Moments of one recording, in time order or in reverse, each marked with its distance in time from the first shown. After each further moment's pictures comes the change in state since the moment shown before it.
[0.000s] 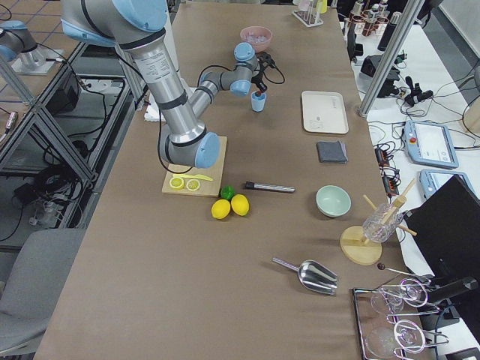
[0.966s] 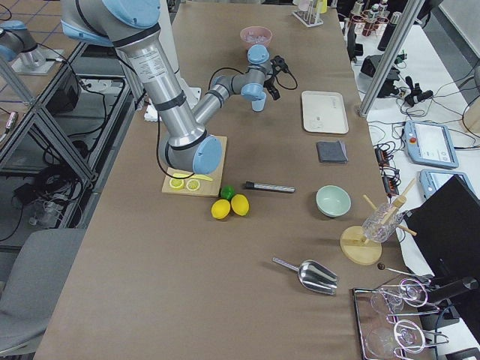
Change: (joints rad) left arm -0.009 0.005 -0.010 -0.031 -0.005 0.002; right arm 0.266 -0.090 0.011 -0.009 0.292 -0.006
